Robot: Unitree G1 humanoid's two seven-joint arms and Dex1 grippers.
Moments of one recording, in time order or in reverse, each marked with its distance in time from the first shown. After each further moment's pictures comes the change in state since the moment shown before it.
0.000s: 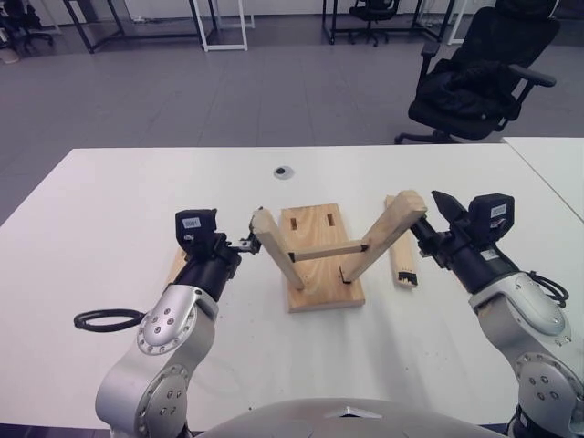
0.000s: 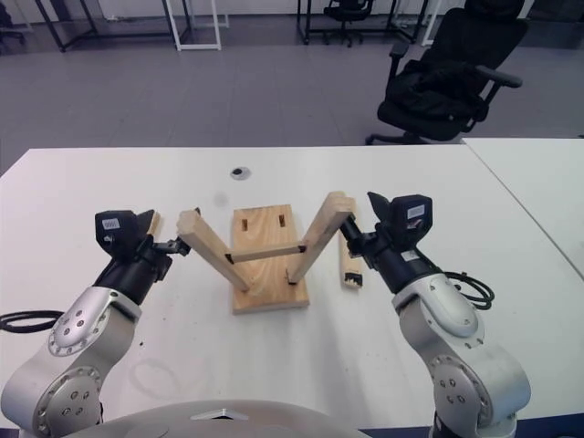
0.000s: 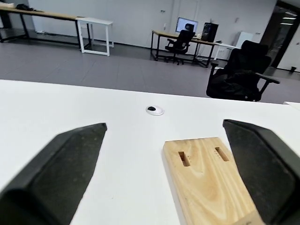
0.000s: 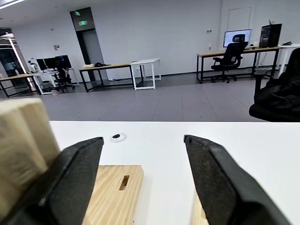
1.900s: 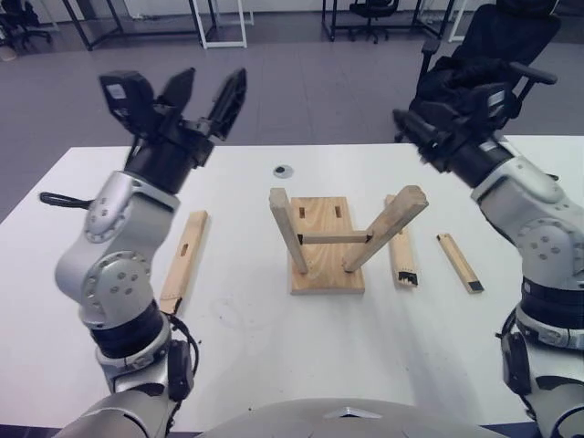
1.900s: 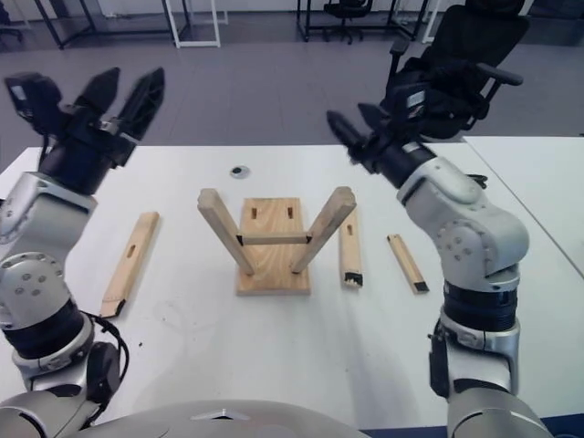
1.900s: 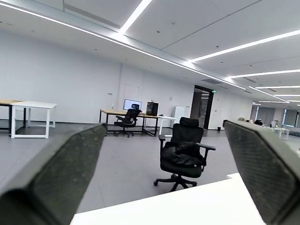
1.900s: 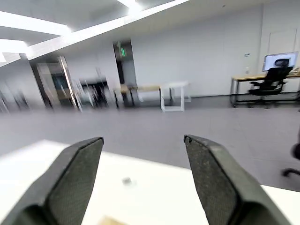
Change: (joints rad) left arm -0.540 0.311 0.369 0.380 -0.387 -0.231 -0.286; right arm -0.525 -0.310 0.239 0.592 -0.038 -0.174 0.249
